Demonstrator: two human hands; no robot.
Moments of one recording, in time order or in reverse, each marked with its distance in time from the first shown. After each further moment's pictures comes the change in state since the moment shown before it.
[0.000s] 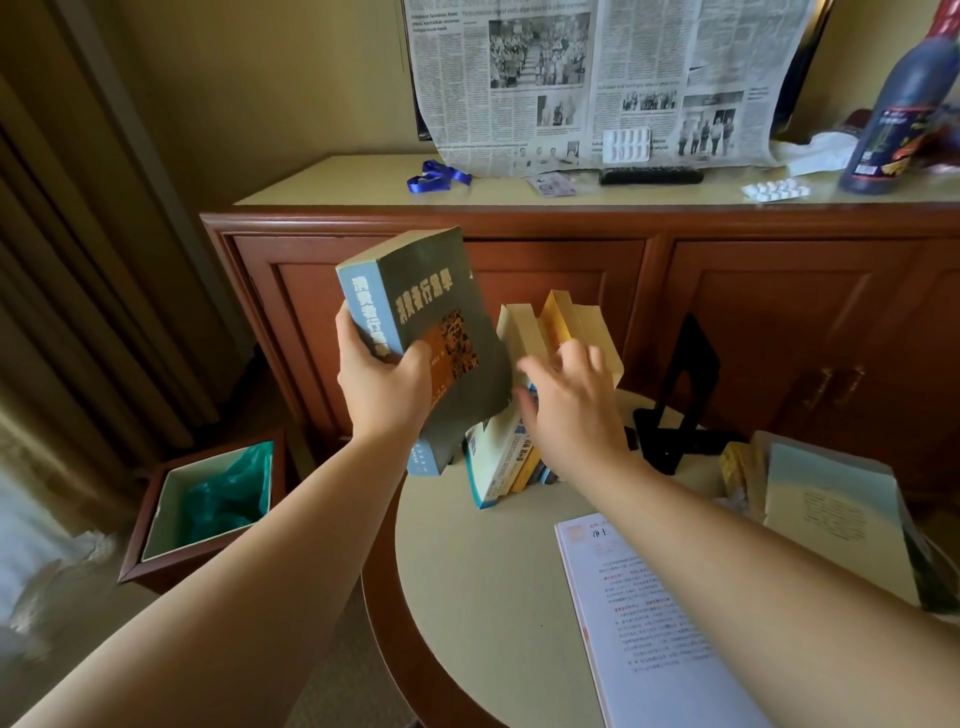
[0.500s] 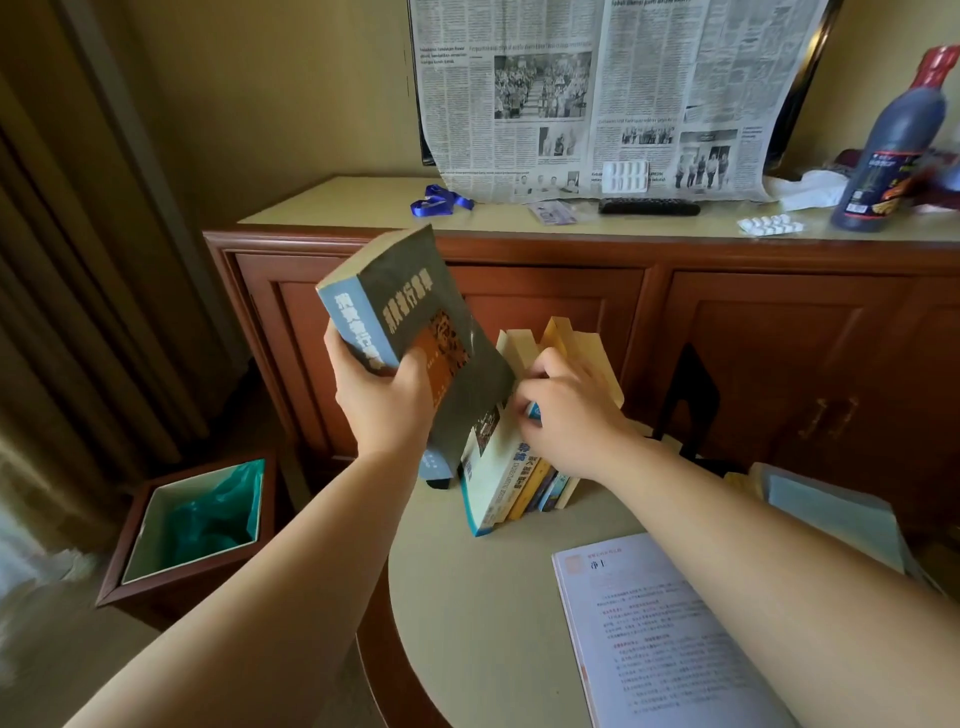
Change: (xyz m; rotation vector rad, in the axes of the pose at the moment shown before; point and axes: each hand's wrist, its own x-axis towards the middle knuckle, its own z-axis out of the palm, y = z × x) left_hand 0.004 0.007 0.010 -0.114 0.091 -0.018; right_hand 0.034 0.002 -0.032 0.096 -0.408 -0.076
